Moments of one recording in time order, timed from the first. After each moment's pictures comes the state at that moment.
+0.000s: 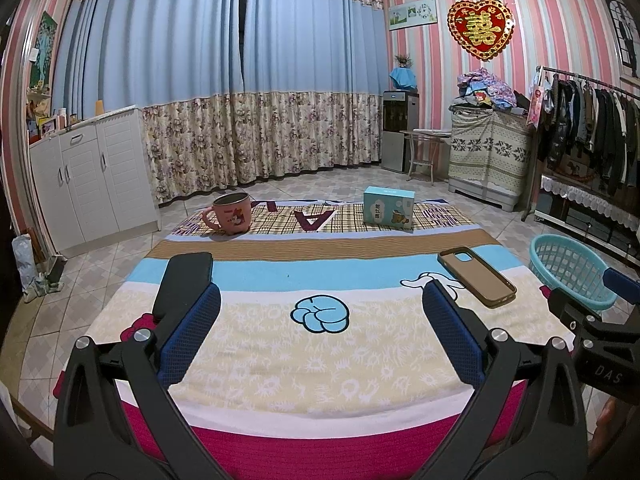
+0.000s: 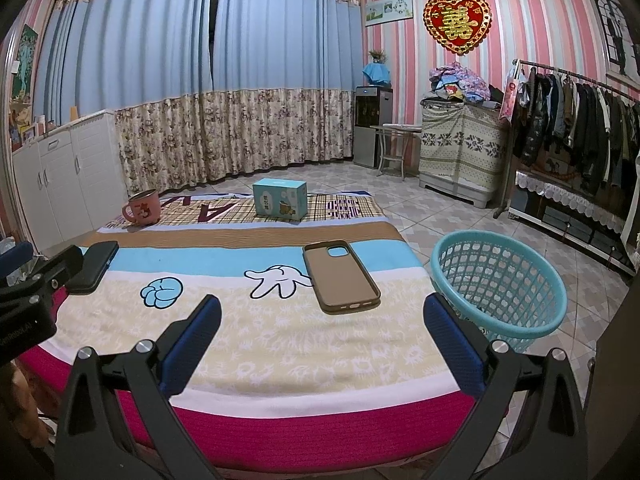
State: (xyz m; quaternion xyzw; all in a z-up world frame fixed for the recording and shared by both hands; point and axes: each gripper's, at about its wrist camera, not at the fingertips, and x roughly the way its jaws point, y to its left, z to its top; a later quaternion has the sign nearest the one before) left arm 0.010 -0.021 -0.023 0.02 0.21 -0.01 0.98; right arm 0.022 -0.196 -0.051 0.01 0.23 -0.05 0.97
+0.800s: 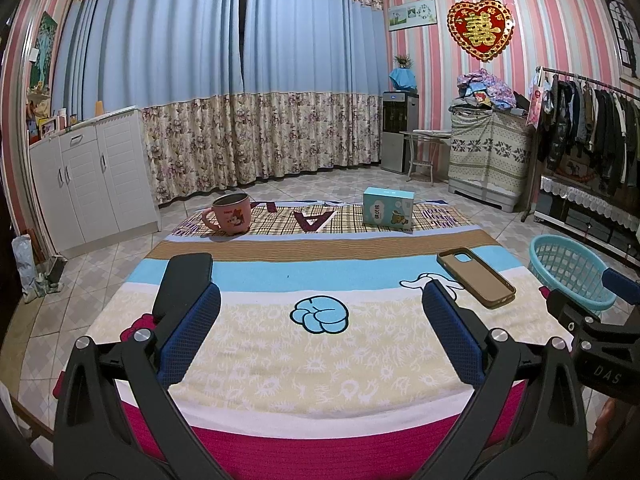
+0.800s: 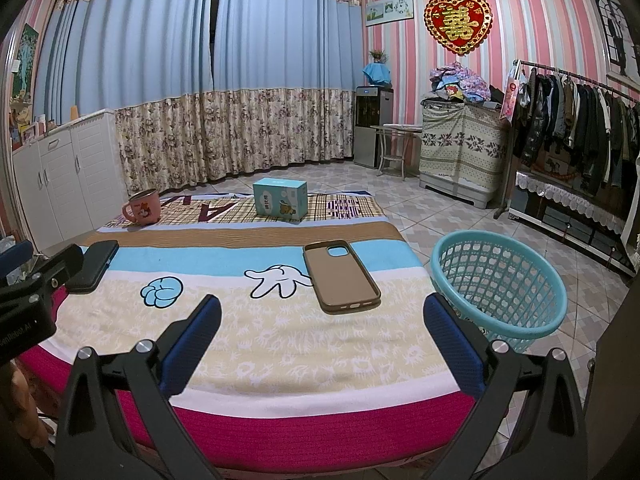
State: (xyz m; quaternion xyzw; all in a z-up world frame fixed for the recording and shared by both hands) left arm 0.010 -0.021 -0.024 0.02 0.20 0.00 0.98; right arm 0.020 -0.198 -0.051 0.02 0.23 -0.05 0.97
